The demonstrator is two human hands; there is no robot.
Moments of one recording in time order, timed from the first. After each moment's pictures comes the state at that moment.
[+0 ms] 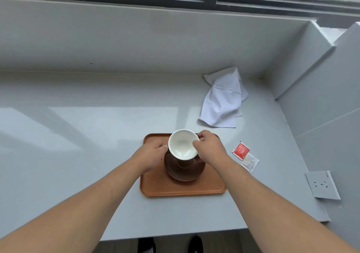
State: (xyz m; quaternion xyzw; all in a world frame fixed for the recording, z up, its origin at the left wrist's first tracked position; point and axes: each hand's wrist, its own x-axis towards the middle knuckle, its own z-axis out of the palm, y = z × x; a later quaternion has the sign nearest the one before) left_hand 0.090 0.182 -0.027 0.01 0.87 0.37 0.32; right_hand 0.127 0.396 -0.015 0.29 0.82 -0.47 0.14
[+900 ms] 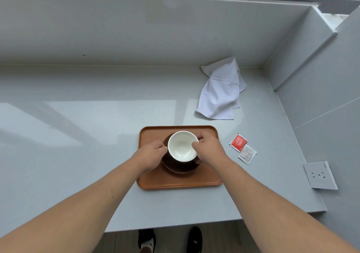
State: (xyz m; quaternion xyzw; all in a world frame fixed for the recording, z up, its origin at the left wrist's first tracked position) left_hand 0.107 0.187 -0.053 0.00 0.86 0.38 0.35; right_hand 0.150 0.403 -0.033 0.30 0.80 -0.49 0.17
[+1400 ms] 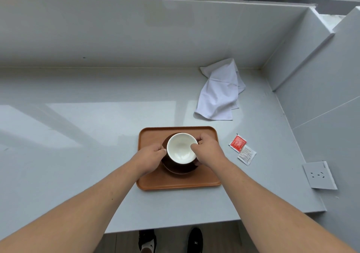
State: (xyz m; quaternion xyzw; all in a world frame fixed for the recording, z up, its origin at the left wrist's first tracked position) left_hand 0.109 0.185 -0.059 0.01 0.86 0.37 0.35; right_hand 0.154 0.401 -0.026 0.31 0.80 -0.49 0.18
